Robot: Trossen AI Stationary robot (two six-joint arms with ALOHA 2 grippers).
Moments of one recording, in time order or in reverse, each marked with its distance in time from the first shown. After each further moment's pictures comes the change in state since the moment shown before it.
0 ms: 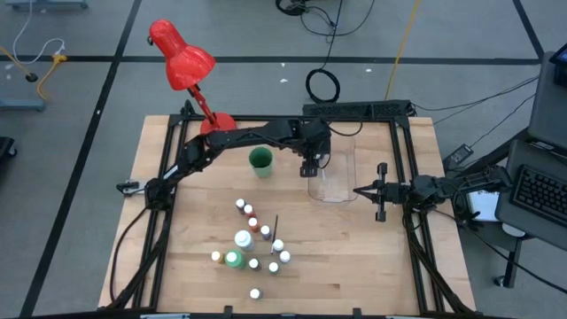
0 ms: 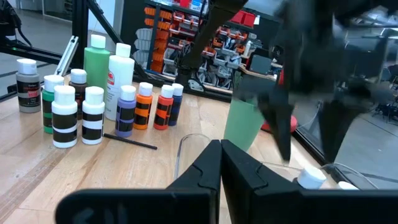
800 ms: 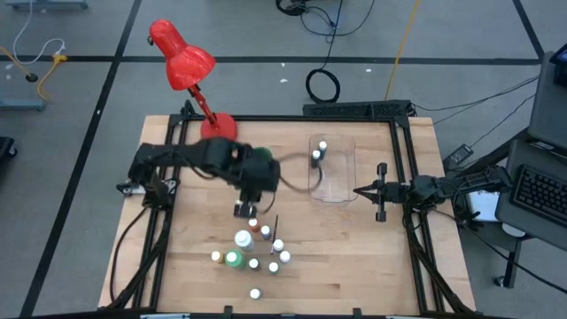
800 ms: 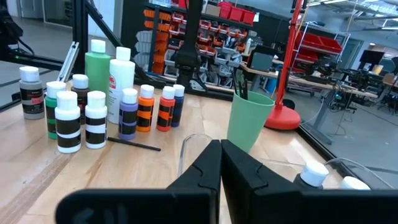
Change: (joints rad) left arm -0.381 -0.475 -0.046 -0.685 -0.069 -0.311; right arm 0.000 0.001 0.000 -0.004 0.000 0.045
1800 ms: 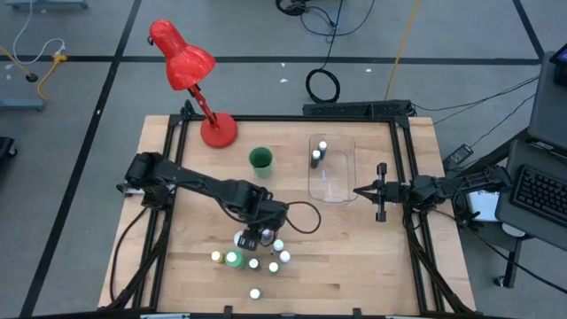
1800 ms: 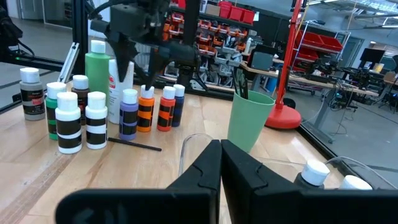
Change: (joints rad) left arm -0.098 -0.002 -0.621 0.503 0.183 0.010; right arm 0.000 0.000 0.000 -0.003 0.000 0.008
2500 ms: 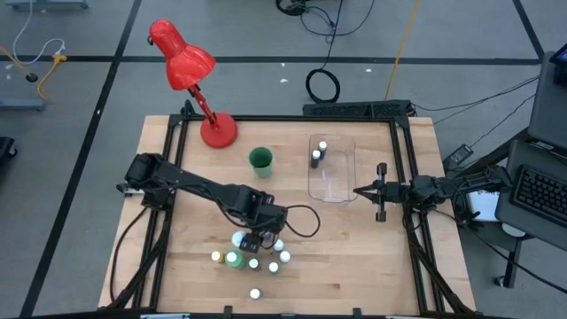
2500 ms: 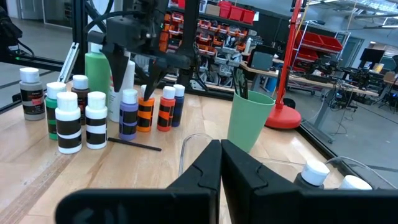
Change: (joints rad) left arm -0.015 0.002 -0.078 0.126 -0.031 -0.012; right arm 0.000 0.000 0.000 0.000 0.000 0.000
